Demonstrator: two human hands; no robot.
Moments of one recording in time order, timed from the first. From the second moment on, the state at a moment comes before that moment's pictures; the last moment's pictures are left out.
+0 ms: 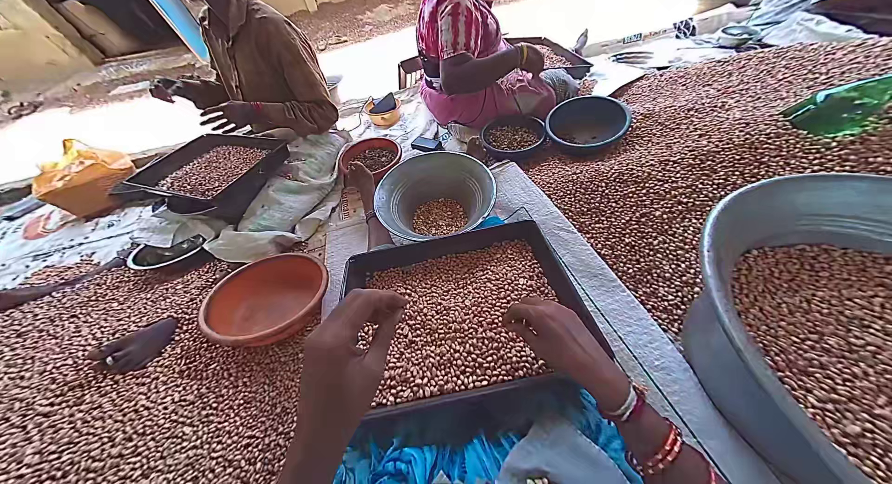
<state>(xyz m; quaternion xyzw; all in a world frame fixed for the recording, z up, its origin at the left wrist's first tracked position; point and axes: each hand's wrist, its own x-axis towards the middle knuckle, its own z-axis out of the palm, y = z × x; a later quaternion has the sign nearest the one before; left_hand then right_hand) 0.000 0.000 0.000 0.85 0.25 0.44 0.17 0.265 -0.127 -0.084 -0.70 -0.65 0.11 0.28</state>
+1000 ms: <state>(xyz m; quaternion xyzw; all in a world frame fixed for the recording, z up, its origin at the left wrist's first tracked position) 0.074 0.043 -0.094 0.86 0.46 -0.06 0.20 0.262 -0.069 -0.070 -0.52 -0.67 0.43 0.32</state>
